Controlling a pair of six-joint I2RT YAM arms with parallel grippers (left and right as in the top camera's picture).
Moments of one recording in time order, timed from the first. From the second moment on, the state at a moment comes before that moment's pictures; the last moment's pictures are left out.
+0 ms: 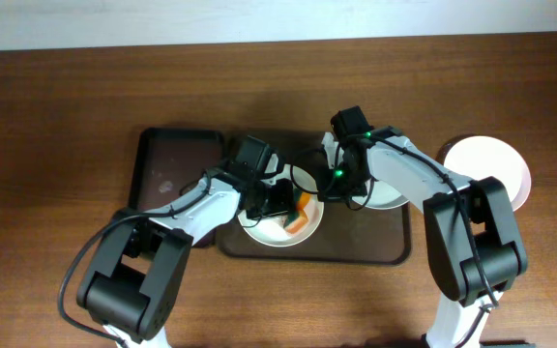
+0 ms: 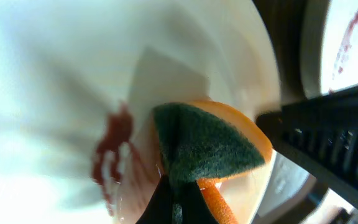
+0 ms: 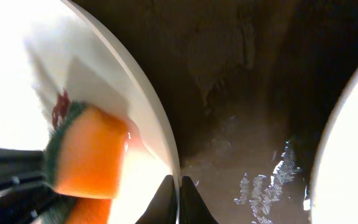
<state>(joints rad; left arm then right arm) -0.48 1.90 1.06 -0.32 0.44 -0.58 0.32 1.98 1.29 -0.76 -0.38 0.22</state>
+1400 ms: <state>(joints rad) -0.16 1.78 1.06 -0.54 -0.08 -0.08 0.32 1.80 1.29 -0.79 -0.14 0.19</state>
